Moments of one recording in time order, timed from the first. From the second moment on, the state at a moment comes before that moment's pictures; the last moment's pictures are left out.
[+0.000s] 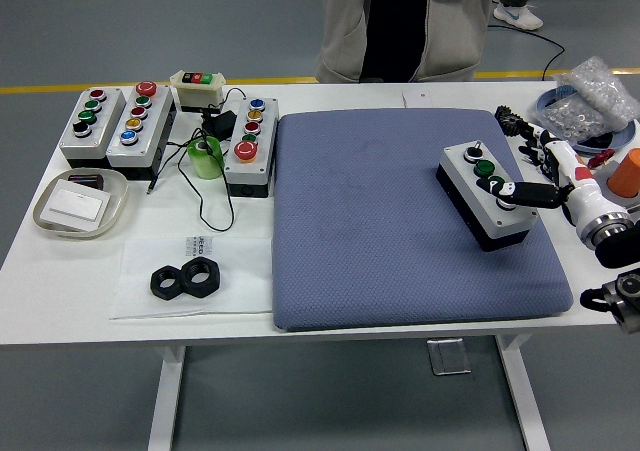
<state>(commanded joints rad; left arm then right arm) -0.13 0.15 -0.33 -0.21 -0.04 0.26 -0.06 0.45 -0.43 0.92 1.40 -1.32 -0.39 -0.26</state>
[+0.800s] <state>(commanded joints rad) -0.14 0.15 -0.33 -0.21 -0.05 0.26 -0.06 0.49 -0.30 0.87 1.21 -1.72 -0.39 -0.37</state>
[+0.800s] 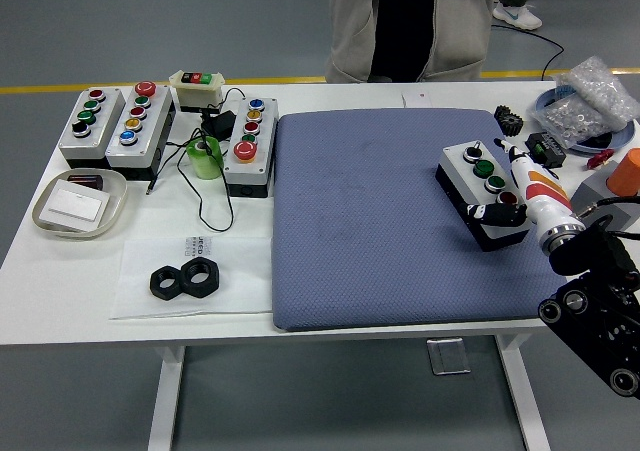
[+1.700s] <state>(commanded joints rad) -0.13 0.15 -0.34 -0.21 -0.03 0.26 -0.06 0.56 -0.28 0.83 1.09 -1.76 -0.34 -0.46</state>
